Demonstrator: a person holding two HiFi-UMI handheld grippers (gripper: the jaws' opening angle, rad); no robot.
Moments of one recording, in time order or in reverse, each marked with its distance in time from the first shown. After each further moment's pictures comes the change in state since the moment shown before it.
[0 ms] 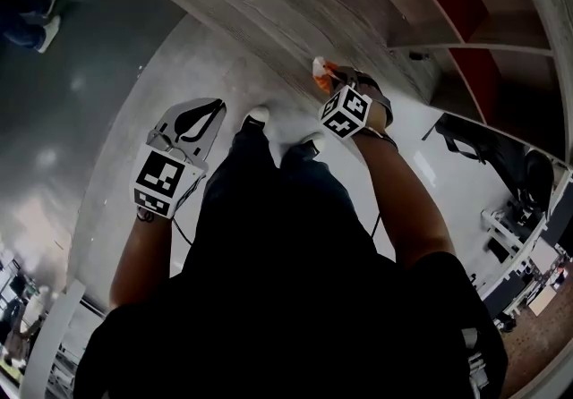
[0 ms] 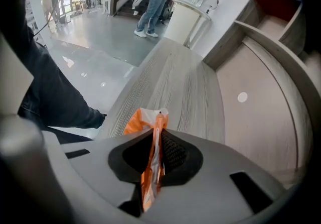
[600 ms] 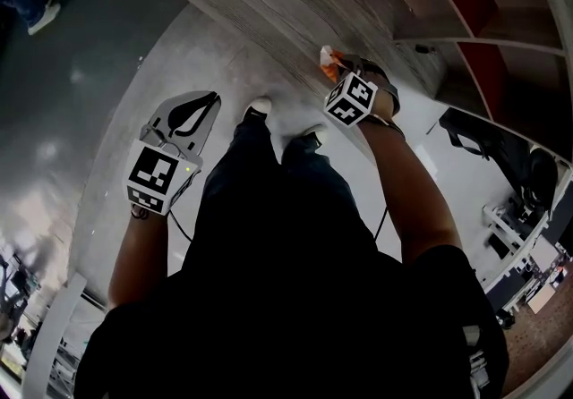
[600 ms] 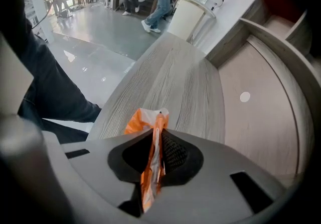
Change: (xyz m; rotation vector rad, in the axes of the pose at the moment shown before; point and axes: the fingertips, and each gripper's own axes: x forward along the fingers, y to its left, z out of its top) left arm -0.007 0.008 -0.010 -0.004 0.013 0.012; right arm 0.015 -0.004 -0.008 -0.038 0.042 0.001
